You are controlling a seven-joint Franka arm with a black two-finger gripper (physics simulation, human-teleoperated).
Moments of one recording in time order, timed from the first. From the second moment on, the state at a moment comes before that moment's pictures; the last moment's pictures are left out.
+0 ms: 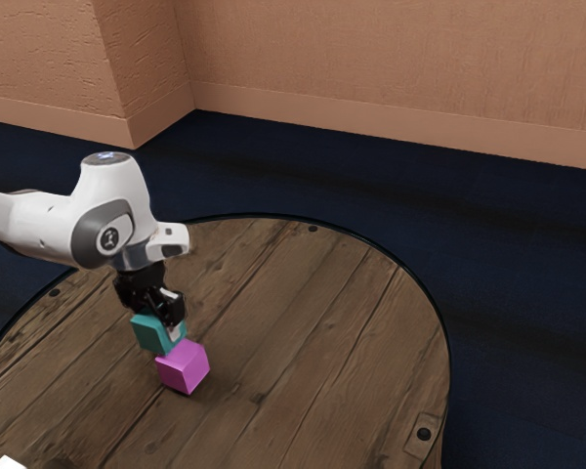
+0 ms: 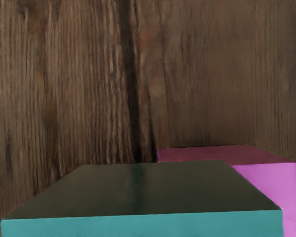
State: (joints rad) arm 0.14 -0.03 -0.07 -2.37 -0.03 2.31 0.13
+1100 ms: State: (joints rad) arm 0.12 -0.07 -0.09 -2.41 -0.04 2.31 0.08
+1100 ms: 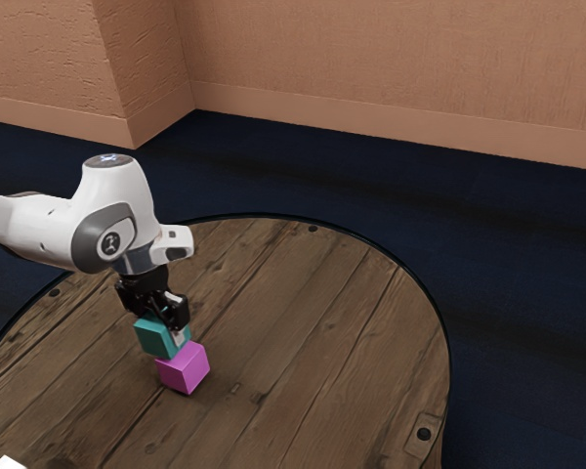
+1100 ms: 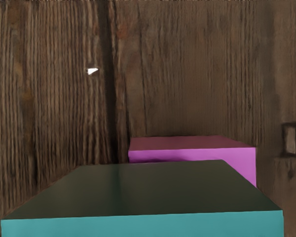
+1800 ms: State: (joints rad) arm 0.12 -0.07 -0.14 -2.42 -0.04 2.31 0.07
